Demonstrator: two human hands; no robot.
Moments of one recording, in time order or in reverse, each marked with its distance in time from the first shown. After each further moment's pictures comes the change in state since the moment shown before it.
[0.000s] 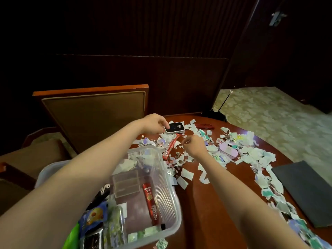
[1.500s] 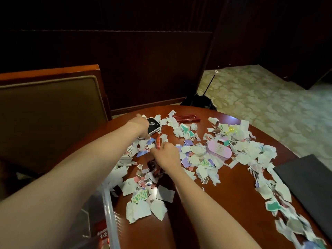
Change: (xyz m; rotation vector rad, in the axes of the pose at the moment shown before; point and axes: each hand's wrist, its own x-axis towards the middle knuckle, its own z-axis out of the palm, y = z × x) left_hand 0.192 -0.030 0.086 0.777 -0.093 -0.280; right_hand 0.077 0.051 0.060 0.277 -0.033 0.224
